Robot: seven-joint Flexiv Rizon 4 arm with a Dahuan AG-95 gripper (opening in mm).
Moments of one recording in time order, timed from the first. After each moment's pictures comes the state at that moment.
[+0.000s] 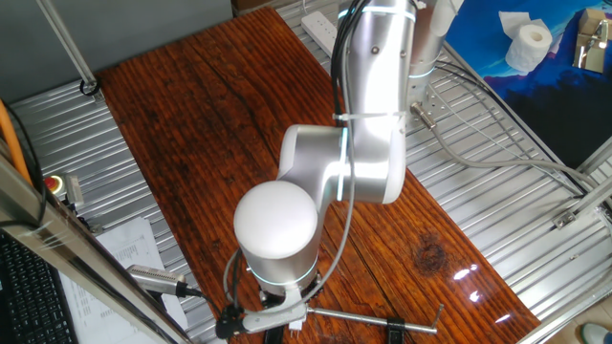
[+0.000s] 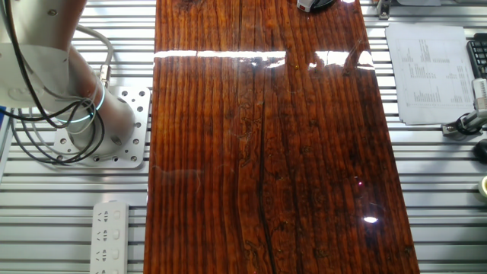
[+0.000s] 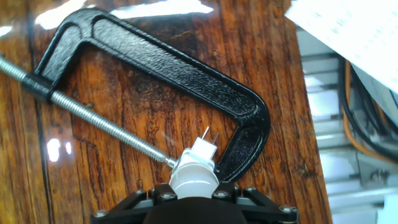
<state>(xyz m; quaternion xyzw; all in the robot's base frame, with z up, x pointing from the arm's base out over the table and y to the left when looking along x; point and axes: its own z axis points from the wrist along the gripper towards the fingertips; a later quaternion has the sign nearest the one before) 0.549 0.391 0.108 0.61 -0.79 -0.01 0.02</state>
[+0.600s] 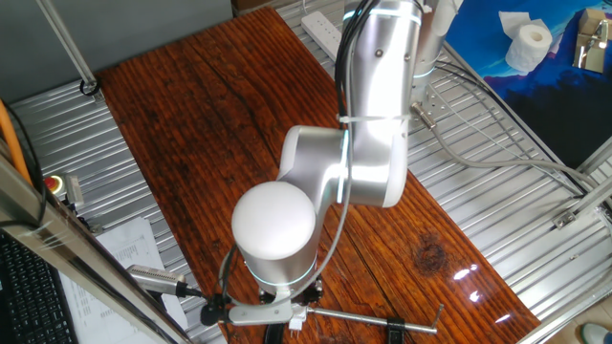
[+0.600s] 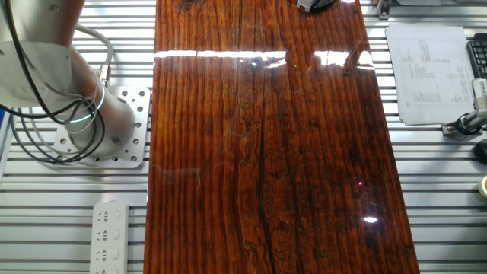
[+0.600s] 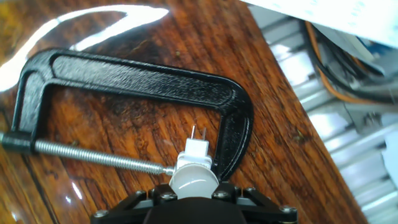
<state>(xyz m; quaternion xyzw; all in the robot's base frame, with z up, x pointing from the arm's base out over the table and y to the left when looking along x) 0.549 0.391 0.108 0.52 -0.86 -0.01 0.02</state>
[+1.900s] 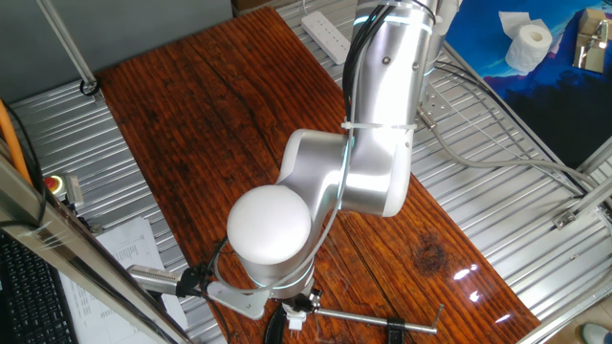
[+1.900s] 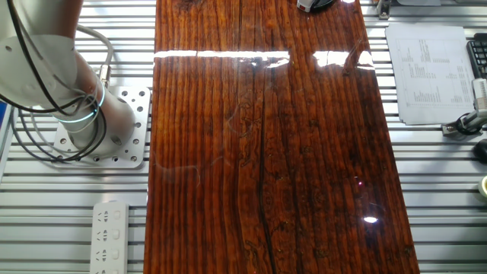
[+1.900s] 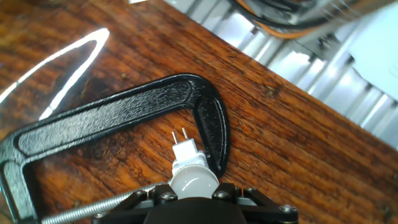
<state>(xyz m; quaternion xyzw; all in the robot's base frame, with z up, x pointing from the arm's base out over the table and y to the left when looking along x) 0.550 0.391 0.107 0.28 -0.96 -0.01 0.03</state>
